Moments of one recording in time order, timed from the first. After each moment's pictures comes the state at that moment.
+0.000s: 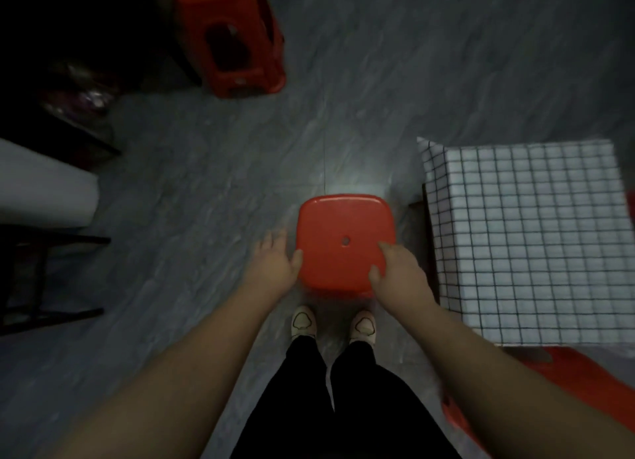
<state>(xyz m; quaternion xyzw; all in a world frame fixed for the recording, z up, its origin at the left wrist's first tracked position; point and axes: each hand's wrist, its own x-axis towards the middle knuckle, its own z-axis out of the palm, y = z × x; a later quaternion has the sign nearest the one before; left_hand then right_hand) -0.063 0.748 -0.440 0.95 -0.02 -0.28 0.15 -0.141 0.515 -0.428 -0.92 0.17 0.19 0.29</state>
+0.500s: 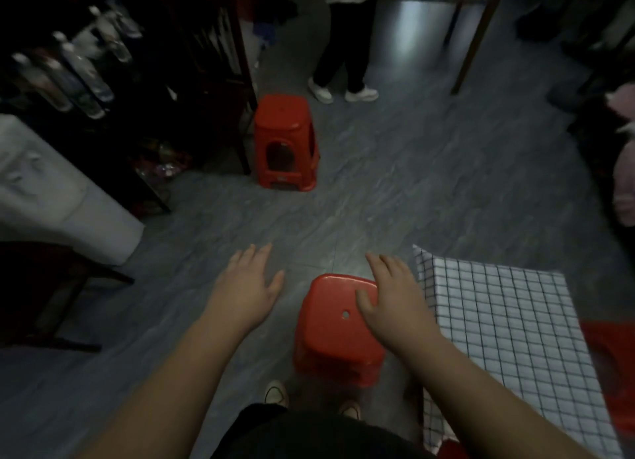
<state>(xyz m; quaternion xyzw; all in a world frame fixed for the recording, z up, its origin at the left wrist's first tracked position) -0.089 0.801 -0.210 0.98 -0.01 -0.11 0.15 -0.133 0.544 -0.195 -0.97 0.01 0.06 0.24</state>
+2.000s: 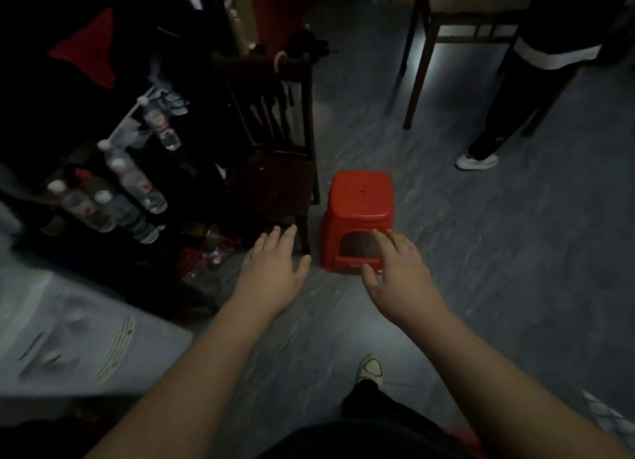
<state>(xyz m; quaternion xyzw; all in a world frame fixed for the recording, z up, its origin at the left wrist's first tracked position) 0.486 1.122 -0.174 0.98 -0.03 -0.09 0.16 0.450 0.904 -0.185 -0.96 0.03 0.01 0.26</state>
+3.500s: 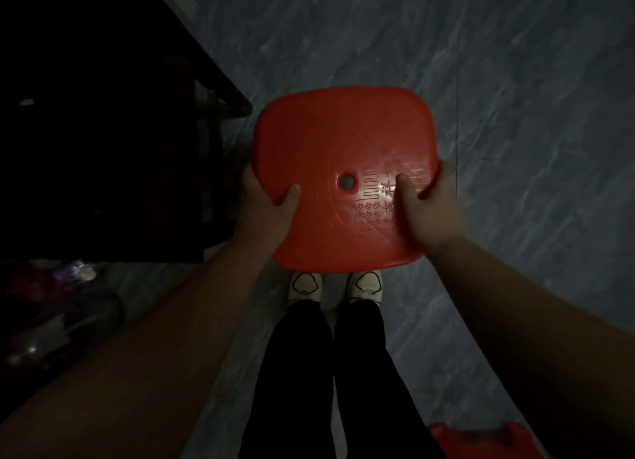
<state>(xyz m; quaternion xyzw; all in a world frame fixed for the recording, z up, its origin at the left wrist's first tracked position) 1.063 0.978 -0.710 0.85 0.18 -0.27 0.42 1.009 0.734 -0.700 -0.81 0.39 0.13 0.42</state>
